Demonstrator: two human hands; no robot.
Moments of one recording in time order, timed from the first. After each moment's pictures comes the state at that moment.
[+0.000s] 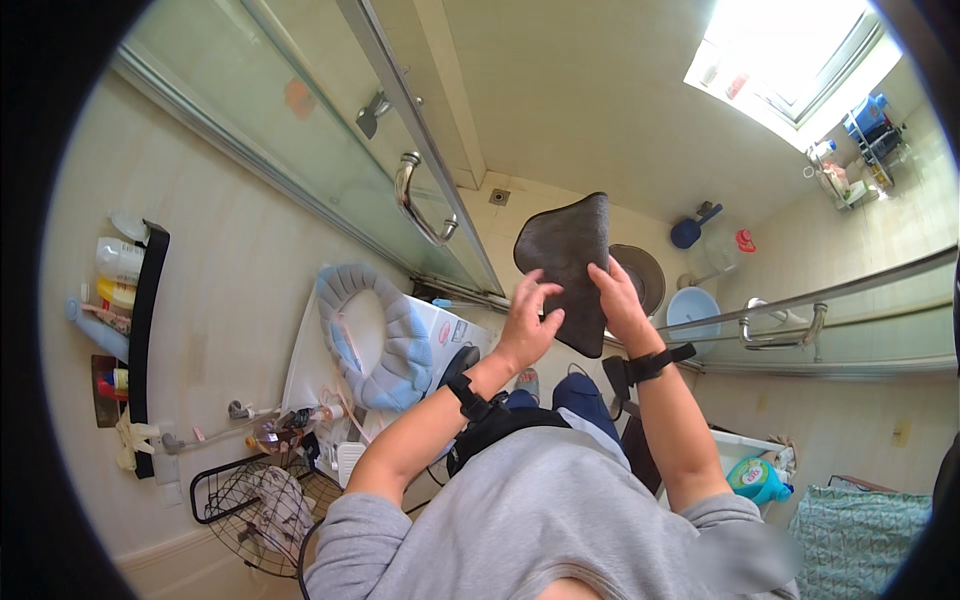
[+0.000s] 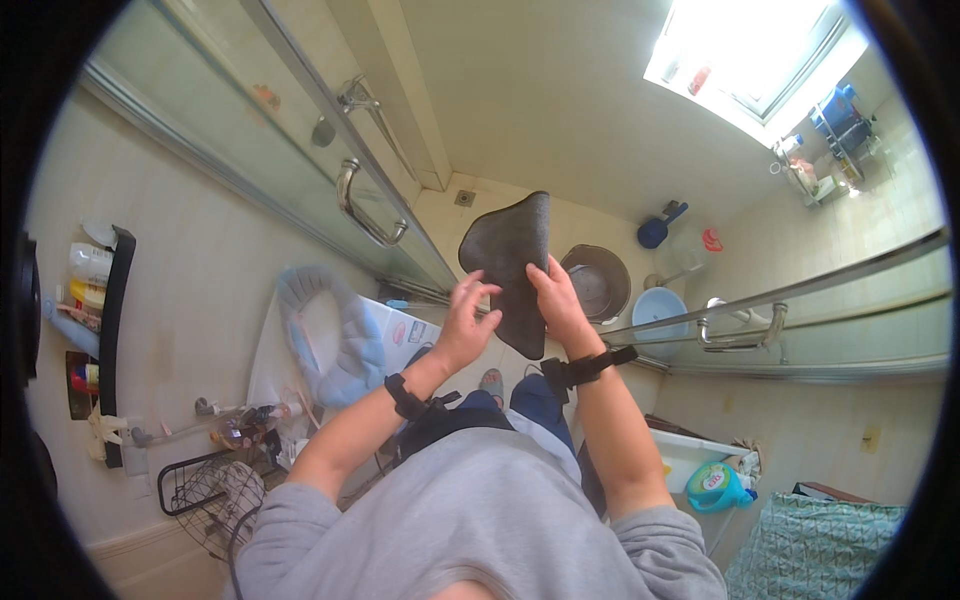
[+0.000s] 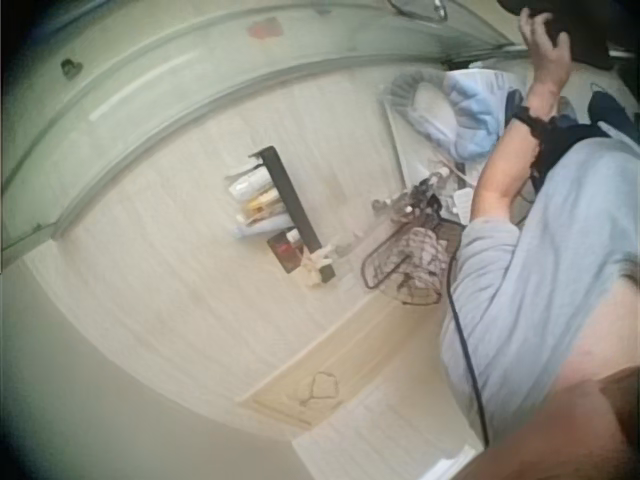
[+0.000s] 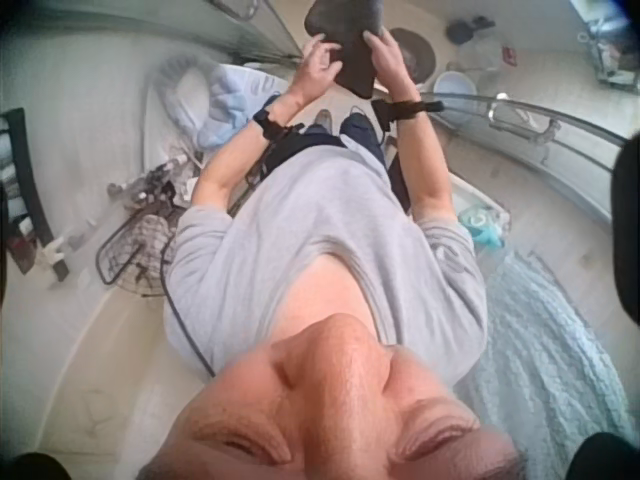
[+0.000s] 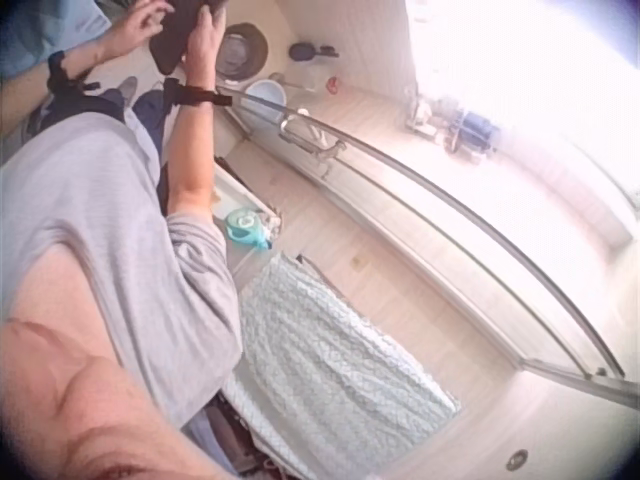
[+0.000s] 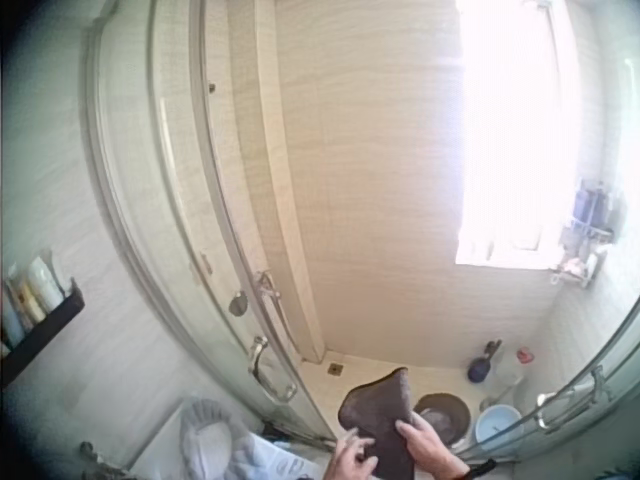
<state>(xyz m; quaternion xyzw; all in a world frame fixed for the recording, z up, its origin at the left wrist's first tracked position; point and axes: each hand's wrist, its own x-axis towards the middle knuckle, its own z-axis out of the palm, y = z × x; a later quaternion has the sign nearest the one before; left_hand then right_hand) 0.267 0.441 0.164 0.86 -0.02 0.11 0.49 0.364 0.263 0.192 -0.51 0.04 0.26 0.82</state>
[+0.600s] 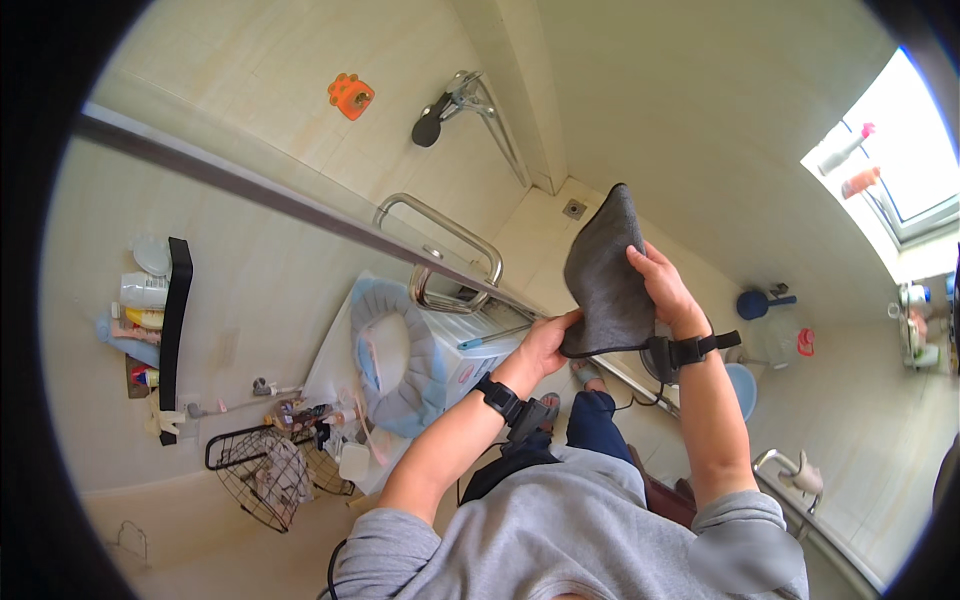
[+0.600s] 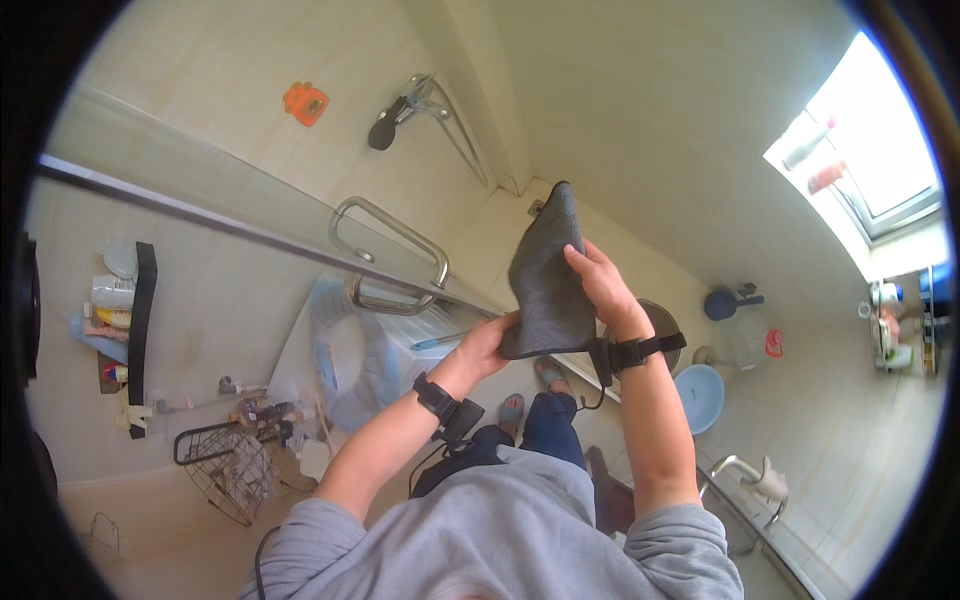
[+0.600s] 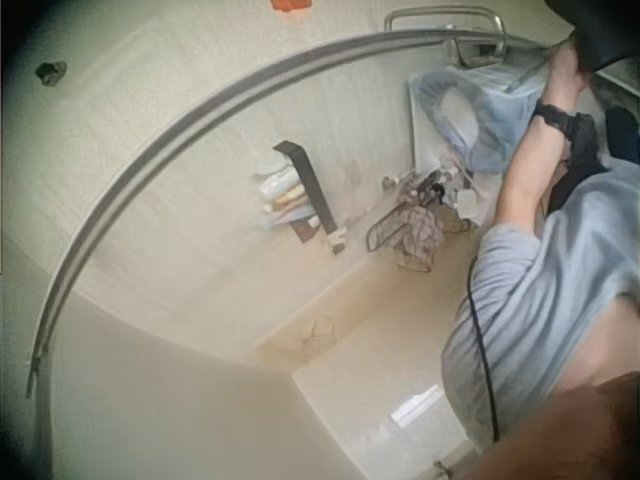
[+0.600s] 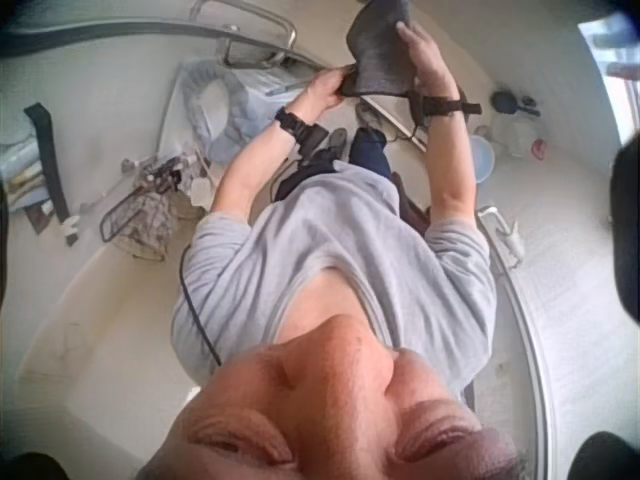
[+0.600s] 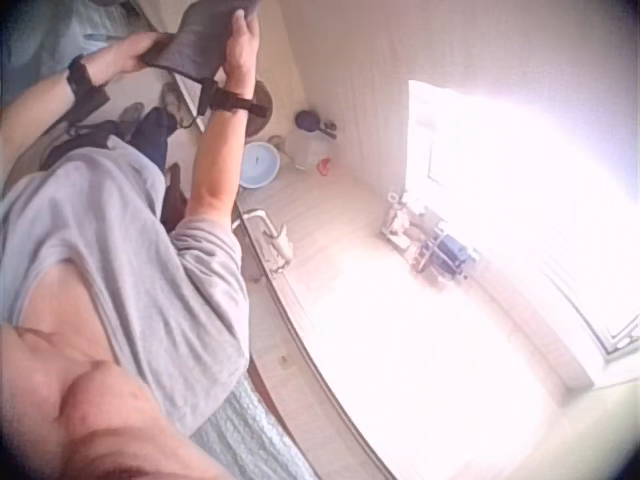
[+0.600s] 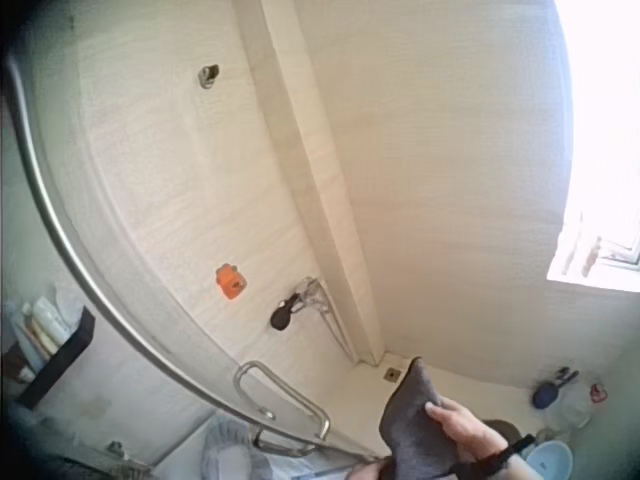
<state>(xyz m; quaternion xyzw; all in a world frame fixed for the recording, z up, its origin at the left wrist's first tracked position) 0.450 0.479 0.125 0.26 0.35 -0.08 0.89 0.636 0.321 0.188 -0.55 -0.05 0.44 0.71</state>
